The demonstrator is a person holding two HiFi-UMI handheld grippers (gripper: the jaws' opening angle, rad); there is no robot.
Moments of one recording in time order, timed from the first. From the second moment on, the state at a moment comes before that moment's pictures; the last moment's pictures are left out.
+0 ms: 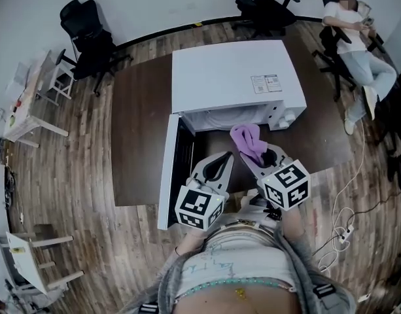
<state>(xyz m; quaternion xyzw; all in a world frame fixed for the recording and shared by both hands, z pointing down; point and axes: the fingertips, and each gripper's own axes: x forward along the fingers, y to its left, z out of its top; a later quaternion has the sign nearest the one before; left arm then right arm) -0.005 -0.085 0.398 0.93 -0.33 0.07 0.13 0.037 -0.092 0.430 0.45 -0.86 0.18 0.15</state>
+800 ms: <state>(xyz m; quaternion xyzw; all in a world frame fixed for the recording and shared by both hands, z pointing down) 0.034 -0.113 0.406 0.87 -0.48 0.07 0.12 0.111 -0.129 0.432 0.36 -0.91 0.16 0.16</state>
